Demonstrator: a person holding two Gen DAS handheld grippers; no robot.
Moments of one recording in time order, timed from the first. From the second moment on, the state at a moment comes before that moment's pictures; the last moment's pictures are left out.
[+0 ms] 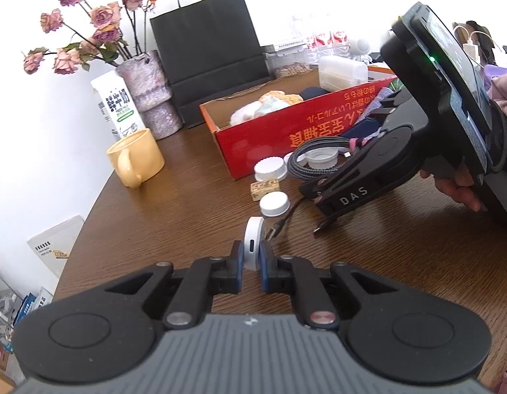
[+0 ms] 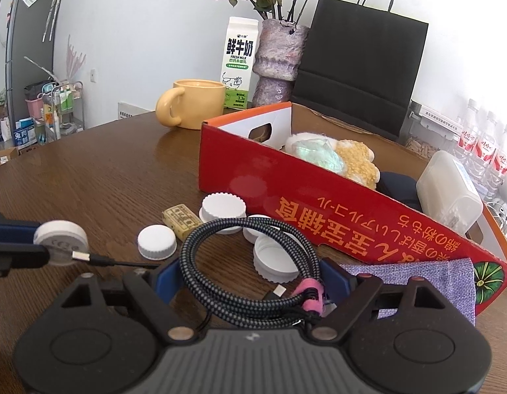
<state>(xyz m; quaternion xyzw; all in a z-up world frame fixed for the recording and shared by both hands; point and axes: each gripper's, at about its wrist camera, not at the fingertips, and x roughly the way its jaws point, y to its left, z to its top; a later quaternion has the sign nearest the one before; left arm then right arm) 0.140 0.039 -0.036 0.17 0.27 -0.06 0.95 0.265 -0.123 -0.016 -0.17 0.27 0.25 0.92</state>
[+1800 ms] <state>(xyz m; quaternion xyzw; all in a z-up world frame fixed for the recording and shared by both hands) 0.318 -0.029 0.048 0.09 0.17 -0.03 0.98 0.337 -0.204 0.066 -0.08 0.16 0.21 0.96</state>
